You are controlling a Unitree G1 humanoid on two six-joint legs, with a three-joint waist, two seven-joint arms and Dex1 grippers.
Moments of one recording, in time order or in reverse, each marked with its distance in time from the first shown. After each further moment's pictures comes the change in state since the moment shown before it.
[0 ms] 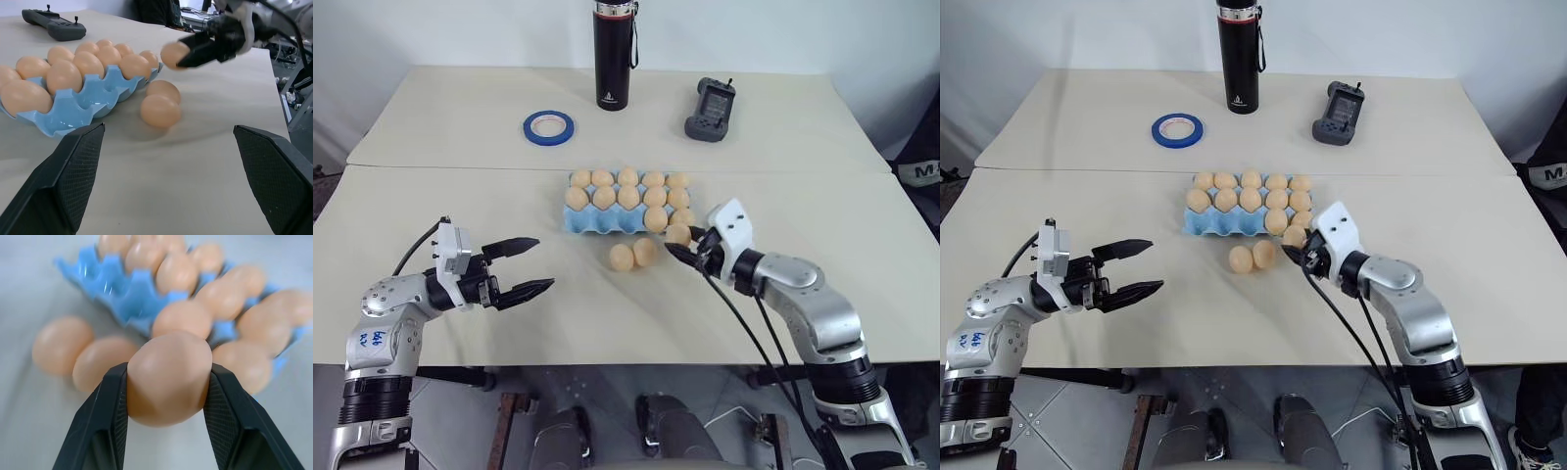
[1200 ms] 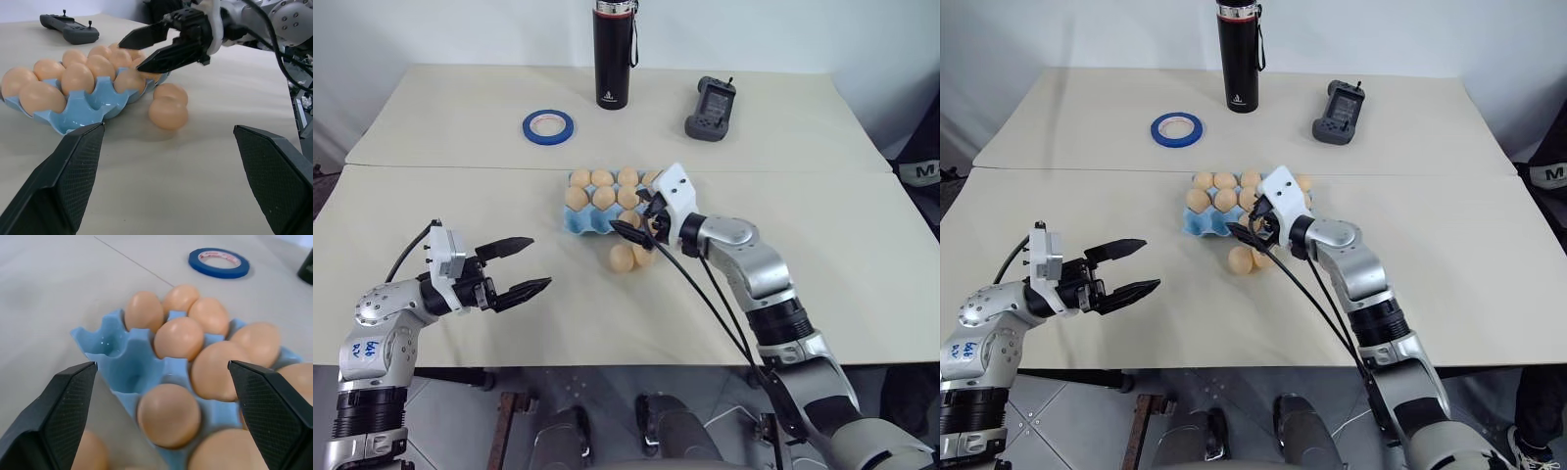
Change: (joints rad) left arm 0.054 0.000 0.029 -0.069 -0.021 0.002 0.058; right arm -0.231 0.145 0.088 0.315 -0.078 -0.186 0.039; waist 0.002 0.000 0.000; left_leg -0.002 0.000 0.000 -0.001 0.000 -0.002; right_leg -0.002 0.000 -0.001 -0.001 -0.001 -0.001
